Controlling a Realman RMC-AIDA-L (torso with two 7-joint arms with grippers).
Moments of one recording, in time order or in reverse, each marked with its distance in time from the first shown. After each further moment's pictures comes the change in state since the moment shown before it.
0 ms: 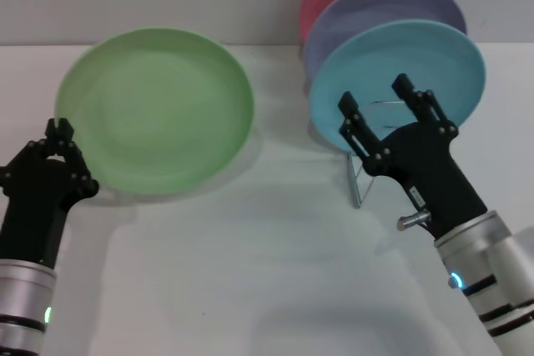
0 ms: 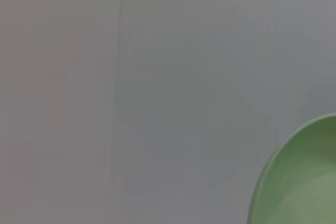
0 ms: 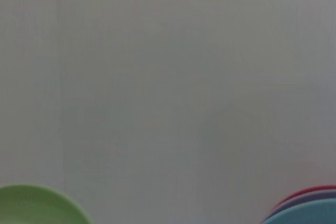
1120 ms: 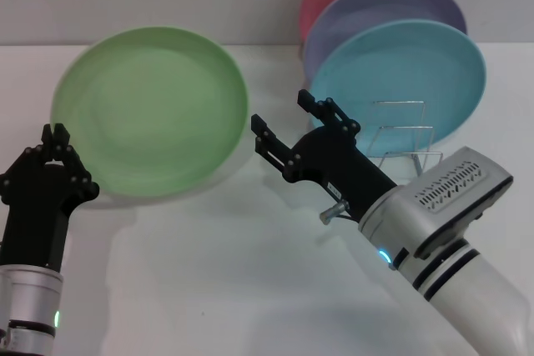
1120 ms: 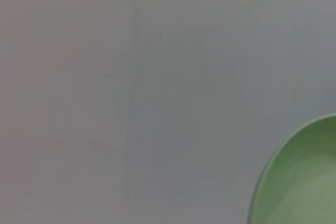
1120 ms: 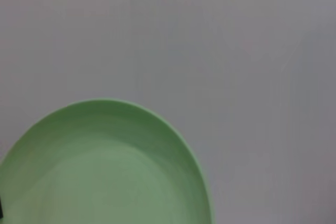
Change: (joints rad) left arm -0.022 0.000 0.144 -0.079 -0.242 0.056 0.127; right arm 0.067 0.005 0.302 0.014 -0.350 0.414 -0.001
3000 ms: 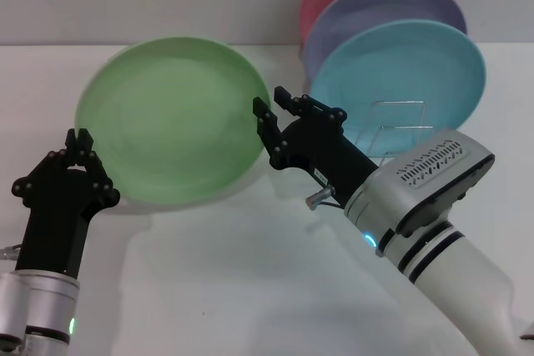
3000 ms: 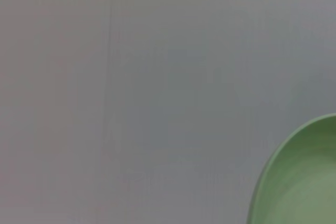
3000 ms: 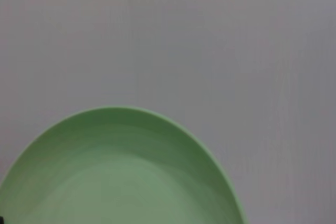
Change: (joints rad) left arm -0.021 0.000 0.076 -0.001 -0.030 0.009 -0.001; right arm 0.037 0.002 0.054 0.018 -0.004 0.065 0.000
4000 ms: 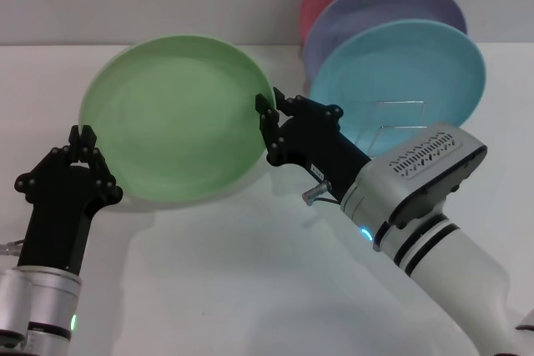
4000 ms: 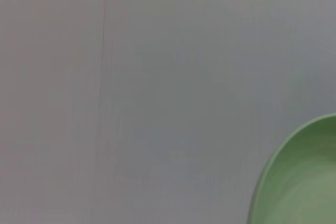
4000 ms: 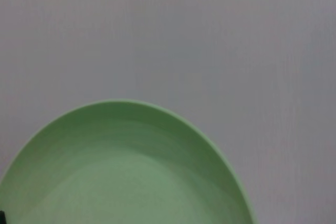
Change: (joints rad) left arm -0.013 0.000 0.005 0.012 0.002 0.000 -0.002; right arm 0.017 0.000 0.019 -0.004 0.000 0.034 0.000
